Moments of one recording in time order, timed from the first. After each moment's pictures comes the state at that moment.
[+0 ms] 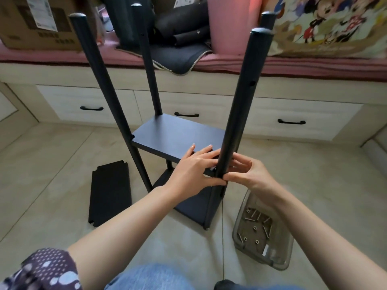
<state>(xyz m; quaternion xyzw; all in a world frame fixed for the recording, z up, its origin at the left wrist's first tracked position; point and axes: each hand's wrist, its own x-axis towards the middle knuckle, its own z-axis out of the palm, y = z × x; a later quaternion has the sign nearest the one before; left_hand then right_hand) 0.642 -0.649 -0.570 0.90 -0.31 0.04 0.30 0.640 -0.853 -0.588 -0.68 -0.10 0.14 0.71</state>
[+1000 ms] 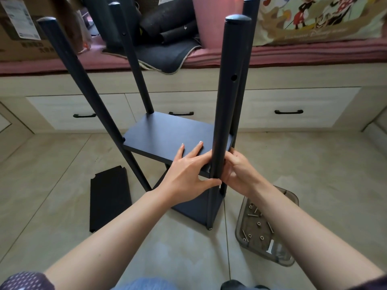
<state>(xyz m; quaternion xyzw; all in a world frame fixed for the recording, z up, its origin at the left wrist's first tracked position) 0.636 -0.646 -0.565 0.92 -0.28 0.04 0.28 0.657 -0.821 -0.592 -0.43 -0.02 0.17 0.89</state>
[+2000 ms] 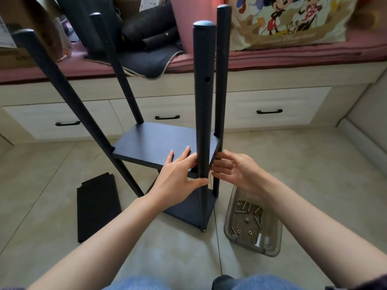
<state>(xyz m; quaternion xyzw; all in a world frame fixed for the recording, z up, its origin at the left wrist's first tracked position) 0.629 -0.658 -0.561 0.91 -0.25 0.02 0.32 0.645 -0.864 -0.580 -0.51 0.14 0.19 0.83</state>
